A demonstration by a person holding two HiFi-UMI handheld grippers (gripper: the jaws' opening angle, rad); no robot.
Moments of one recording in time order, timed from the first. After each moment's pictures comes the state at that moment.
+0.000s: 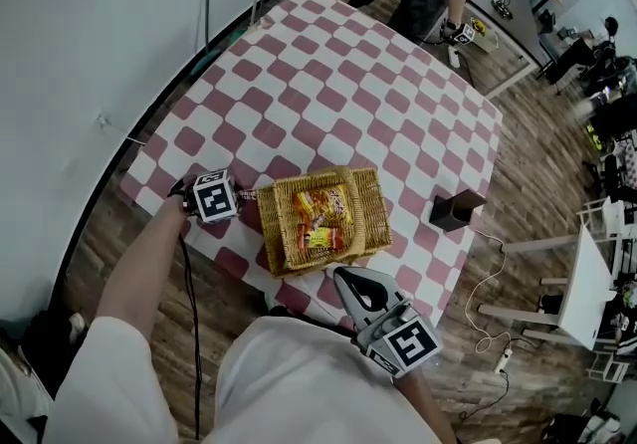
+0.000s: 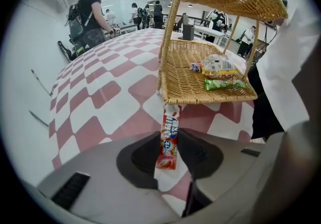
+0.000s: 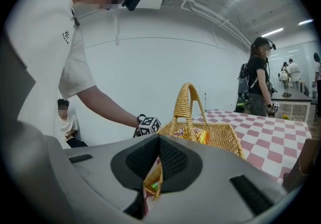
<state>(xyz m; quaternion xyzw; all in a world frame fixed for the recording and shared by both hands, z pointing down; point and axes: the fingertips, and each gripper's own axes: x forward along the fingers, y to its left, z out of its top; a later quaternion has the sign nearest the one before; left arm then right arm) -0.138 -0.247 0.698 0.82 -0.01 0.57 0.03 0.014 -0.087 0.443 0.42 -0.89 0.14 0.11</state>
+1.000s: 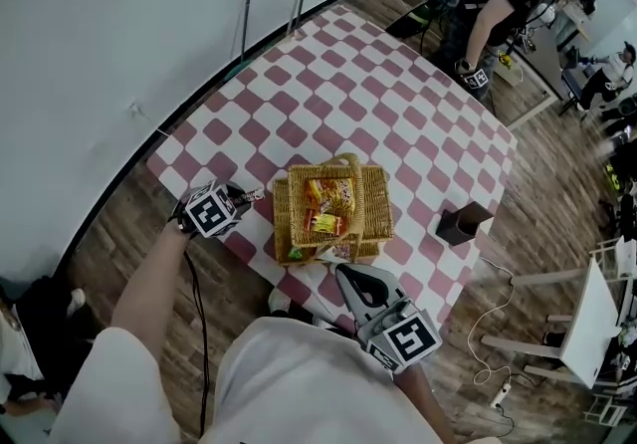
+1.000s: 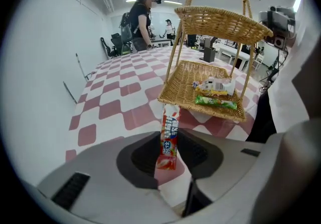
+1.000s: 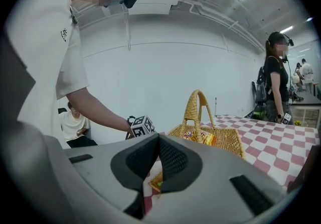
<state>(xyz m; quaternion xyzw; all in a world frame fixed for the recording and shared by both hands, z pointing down) -0.164 -0.202 0.648 0.84 -0.20 0.49 0.10 0.015 -0.059 0.429 0.37 -0.92 0.11 0.10</state>
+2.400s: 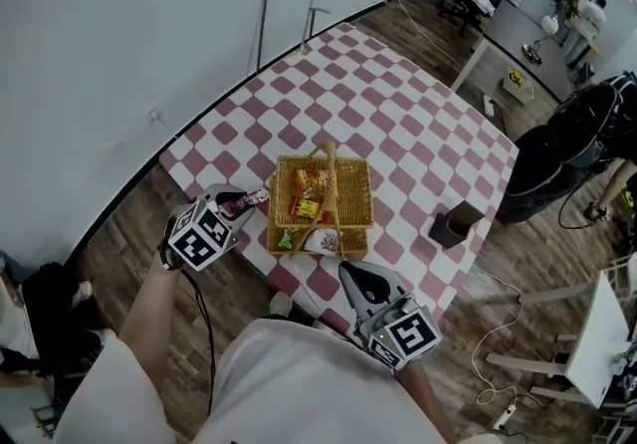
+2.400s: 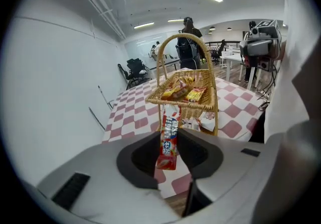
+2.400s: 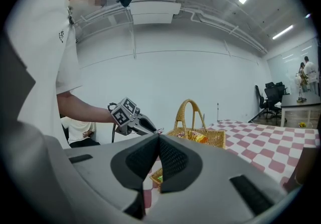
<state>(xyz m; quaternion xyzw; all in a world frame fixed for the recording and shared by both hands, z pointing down) -0.116 -0.135 0.503 0.85 -0.31 0.43 0.00 0.064 -0.024 0.415 0.35 -0.93 0.09 0.06</state>
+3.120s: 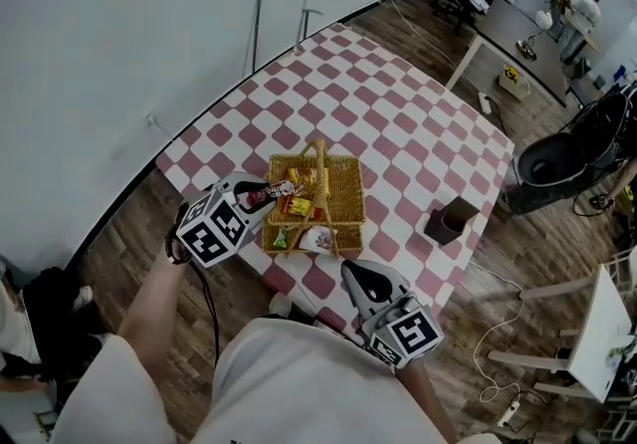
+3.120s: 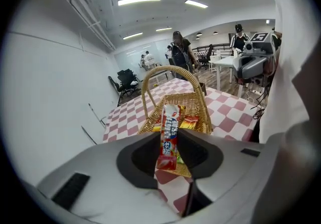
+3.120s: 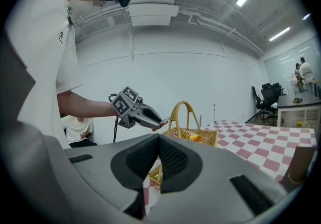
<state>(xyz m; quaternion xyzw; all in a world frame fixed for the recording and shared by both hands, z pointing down) -0.046 -0.137 0.451 0.87 -0.26 0.41 -0.05 0.085 -0.021 0.413 0.36 -0.93 0.09 0.05</state>
